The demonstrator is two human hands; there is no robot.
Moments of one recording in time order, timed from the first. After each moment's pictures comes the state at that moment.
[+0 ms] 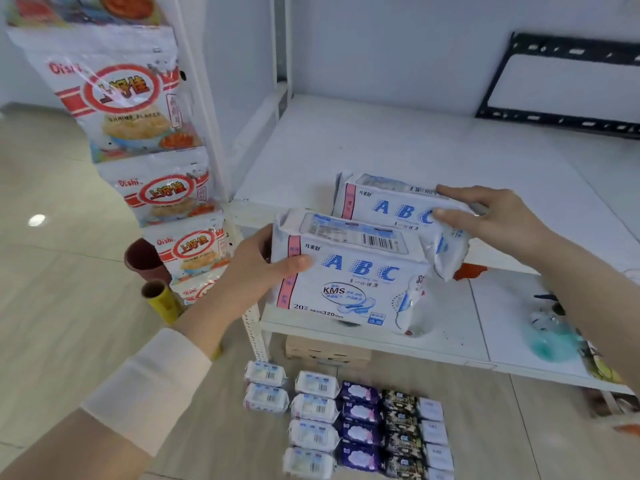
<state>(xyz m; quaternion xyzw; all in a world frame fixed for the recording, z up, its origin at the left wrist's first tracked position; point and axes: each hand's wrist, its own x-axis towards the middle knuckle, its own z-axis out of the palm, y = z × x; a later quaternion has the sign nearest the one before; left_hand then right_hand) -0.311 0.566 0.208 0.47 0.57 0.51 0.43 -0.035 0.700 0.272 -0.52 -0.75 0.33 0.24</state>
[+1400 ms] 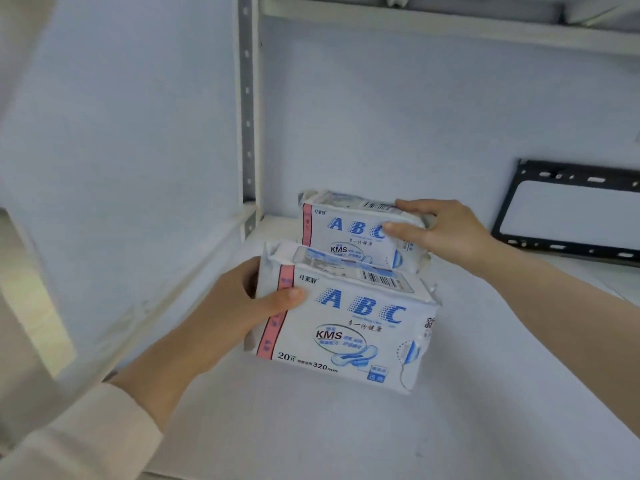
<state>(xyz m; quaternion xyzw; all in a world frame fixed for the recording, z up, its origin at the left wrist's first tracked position) -0.363 0.829 0.217 0.52 0.52 0.55 0.40 -0.140 0.973 0.287 -0.48 -0.79 0.20 0.31</state>
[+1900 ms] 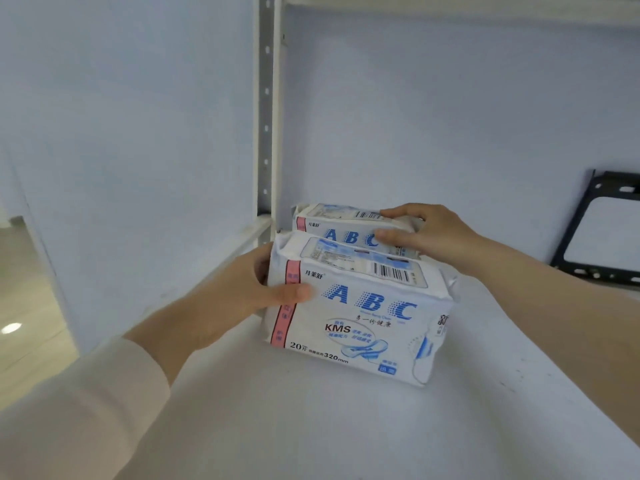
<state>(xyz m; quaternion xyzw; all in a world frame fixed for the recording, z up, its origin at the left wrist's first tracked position) -0.410 0.905 0.208 0.58 0.46 0.51 0.43 -0.198 1.061 0.262 -0.44 -0.82 0.26 0.27</state>
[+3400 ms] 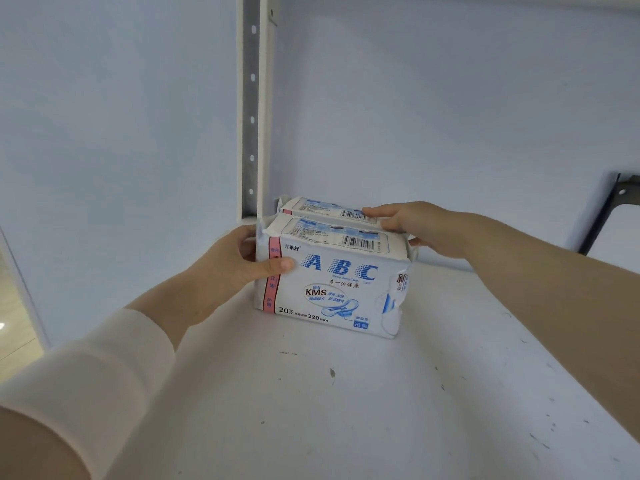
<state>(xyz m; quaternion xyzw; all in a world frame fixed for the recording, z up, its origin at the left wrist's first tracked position) -0.433 0.977 0.202 0.51 0.57 0.55 0.34 -0.232 1.119 0.269 -0.49 -0.79 0.33 0.17</state>
